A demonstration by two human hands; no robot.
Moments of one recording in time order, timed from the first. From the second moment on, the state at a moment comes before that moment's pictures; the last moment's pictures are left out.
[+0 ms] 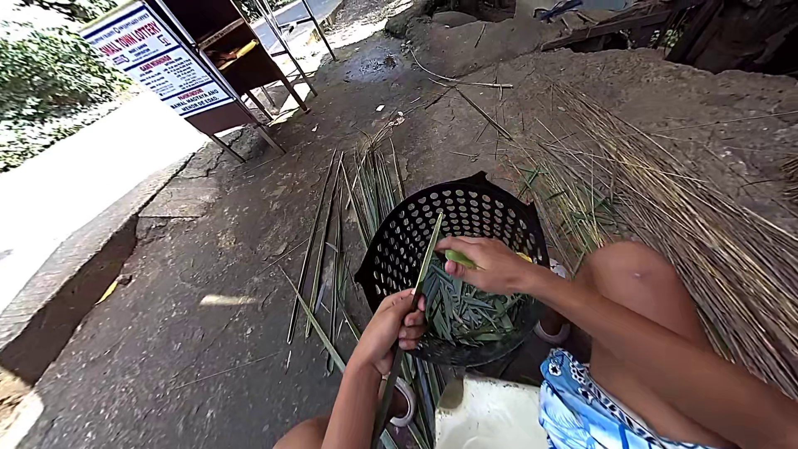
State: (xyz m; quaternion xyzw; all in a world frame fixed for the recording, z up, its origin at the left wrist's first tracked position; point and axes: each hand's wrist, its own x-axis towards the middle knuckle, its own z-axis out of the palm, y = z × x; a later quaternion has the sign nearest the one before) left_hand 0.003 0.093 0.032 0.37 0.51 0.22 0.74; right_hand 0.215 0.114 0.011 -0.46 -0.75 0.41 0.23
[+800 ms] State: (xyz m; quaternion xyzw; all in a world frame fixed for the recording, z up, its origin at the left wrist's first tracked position) left_hand 0.003 0.071 -0.047 0.13 0.20 0.20 0.95; right_hand 0.247 0.138 -0.012 -0.58 -0.53 0.43 0.45
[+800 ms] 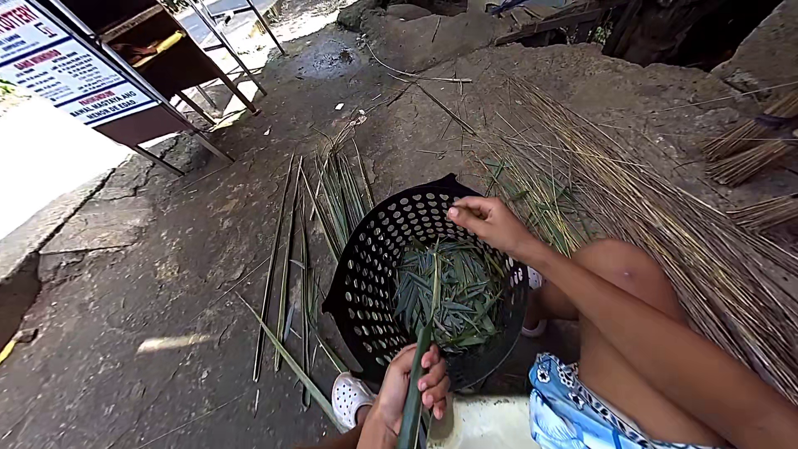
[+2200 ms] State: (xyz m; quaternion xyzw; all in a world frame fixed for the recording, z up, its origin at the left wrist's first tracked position) left_hand -0.022 0.066 -0.064 0.34 0.27 0.32 0.84; right_hand 0.249 0.163 0.015 -0.54 -0.76 0.33 0.17
